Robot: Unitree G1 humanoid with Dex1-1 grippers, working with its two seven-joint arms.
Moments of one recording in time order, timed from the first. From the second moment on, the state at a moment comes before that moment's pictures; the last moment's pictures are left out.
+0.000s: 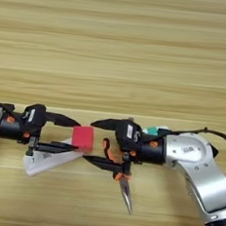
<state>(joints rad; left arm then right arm) -0.23 0.49 -0.32 -0.13 -0.26 0.07 -1.18 -0.09 -0.63 0.24 -0.31 0.30 0.14 1.08</state>
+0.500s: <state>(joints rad) -0.23 0.49 -0.32 -0.13 -0.26 0.07 -1.19 -0.09 -0.63 0.26 -0.31 0.30 0.14 1.07</state>
